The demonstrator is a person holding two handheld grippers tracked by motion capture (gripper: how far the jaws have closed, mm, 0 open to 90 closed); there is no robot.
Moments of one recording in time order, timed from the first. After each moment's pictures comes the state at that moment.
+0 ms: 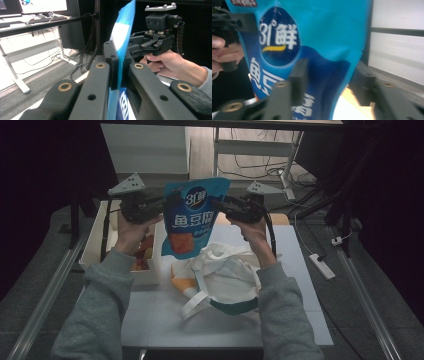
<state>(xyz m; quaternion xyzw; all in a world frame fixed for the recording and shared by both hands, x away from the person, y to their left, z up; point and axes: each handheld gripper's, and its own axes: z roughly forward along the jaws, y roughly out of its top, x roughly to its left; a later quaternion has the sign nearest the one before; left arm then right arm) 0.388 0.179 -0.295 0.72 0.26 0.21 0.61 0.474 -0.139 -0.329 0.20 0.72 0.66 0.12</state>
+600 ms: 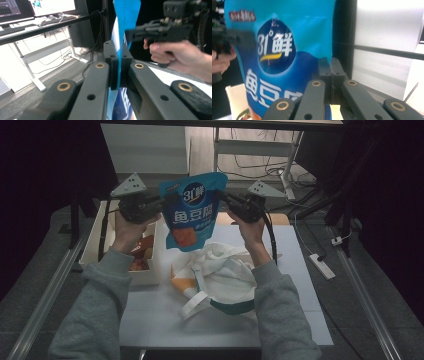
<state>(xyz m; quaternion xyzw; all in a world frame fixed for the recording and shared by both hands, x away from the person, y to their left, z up) 0.389 0.179 -0.296 0.74 0.26 0.25 0.57 0.467 -0.137 -0.324 0.20 0.68 0.68 0.20</state>
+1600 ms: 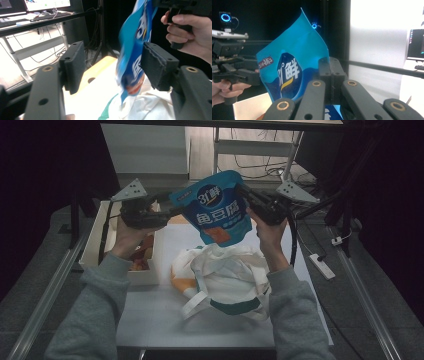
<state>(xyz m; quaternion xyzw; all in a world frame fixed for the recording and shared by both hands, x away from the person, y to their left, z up) 0.379 0.184 -0.307 0.73 0.27 0.22 0.59 0.427 -0.182 -0.290 0.19 0.63 0.72 0.23</state>
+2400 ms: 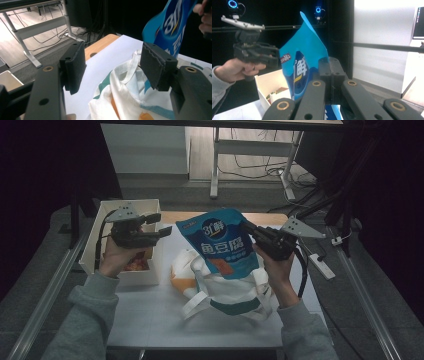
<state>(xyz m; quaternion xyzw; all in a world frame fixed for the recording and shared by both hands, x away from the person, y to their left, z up) 0.360 0.203 -0.349 0.76 0.30 0.21 0.54 0.370 -0.204 -0.346 0.22 0.67 0.69 0.19</state>
